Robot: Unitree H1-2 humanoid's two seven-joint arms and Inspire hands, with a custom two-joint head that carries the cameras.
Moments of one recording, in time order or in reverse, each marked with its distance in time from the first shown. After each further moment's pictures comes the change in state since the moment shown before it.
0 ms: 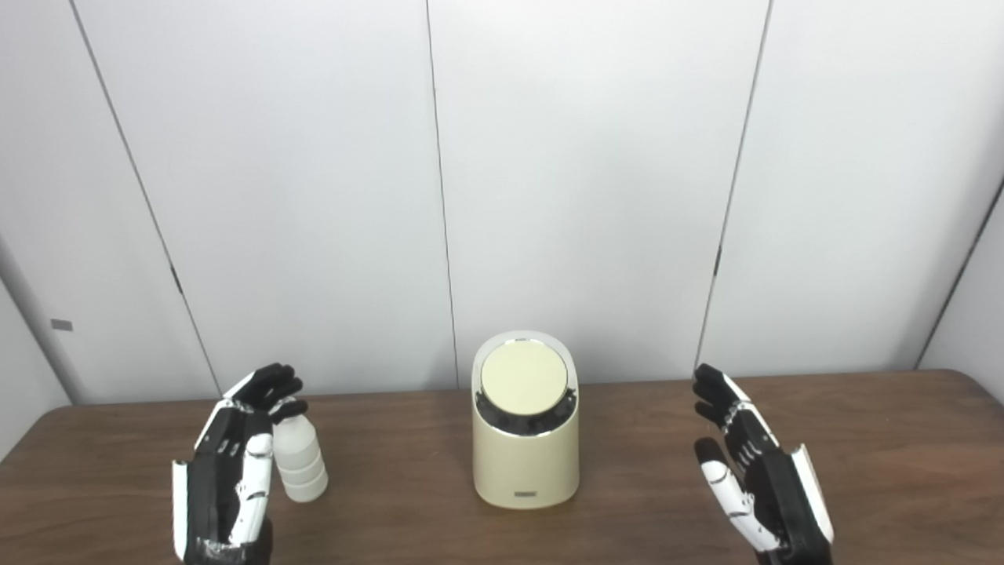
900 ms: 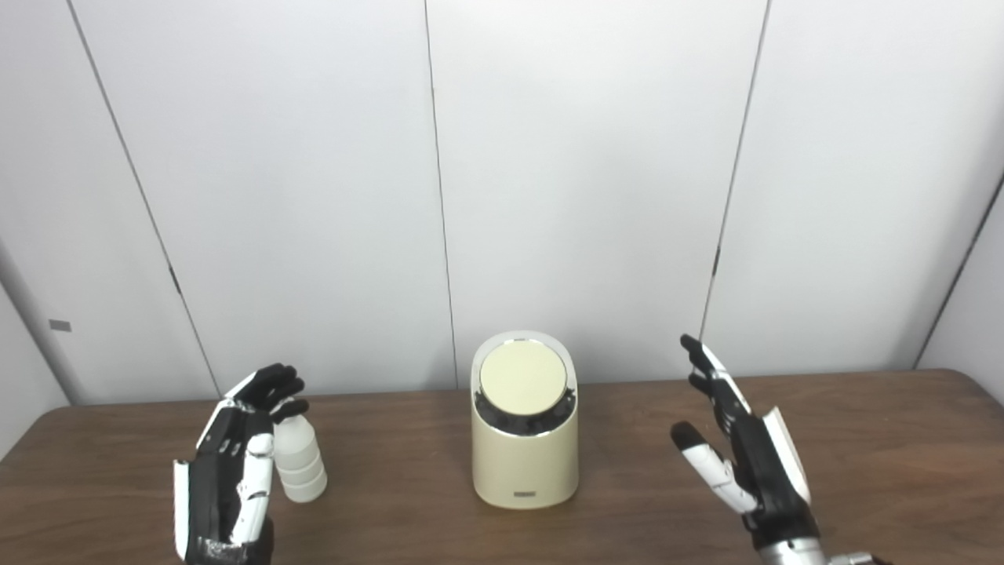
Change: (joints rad) left arm -0.002 0.000 -0.002 0.002 -0.002 0.000 -0.001; right arm -0.099 -0.015 0.021 -0.103 -0.216 0.267 0.018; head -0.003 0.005
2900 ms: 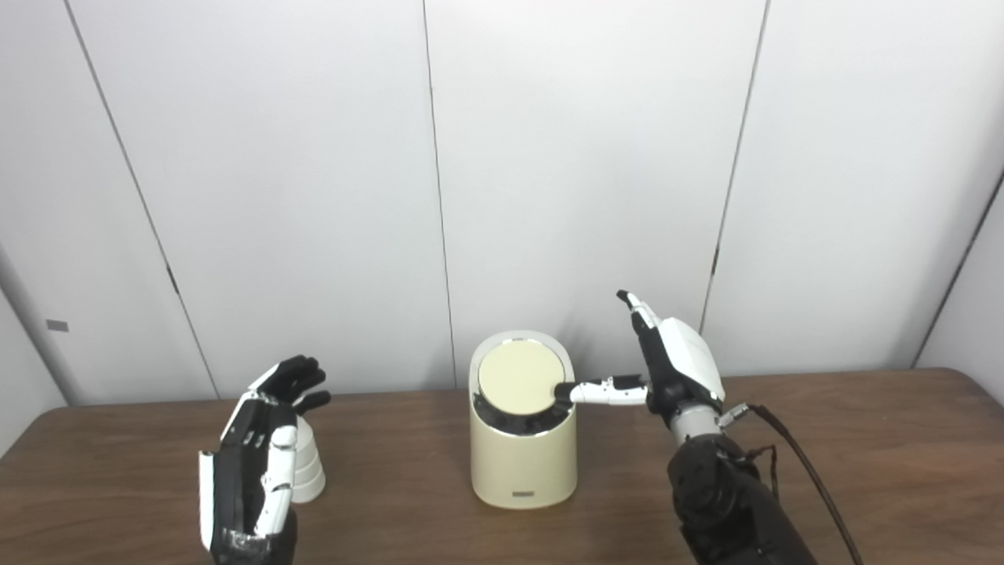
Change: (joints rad) left arm -0.013 -0.030 -0.033 0.000 0.014 0.000 0.011; right arm -0.389 -0.034 0.225 0.325 -0.345 0.519 -0.060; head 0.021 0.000
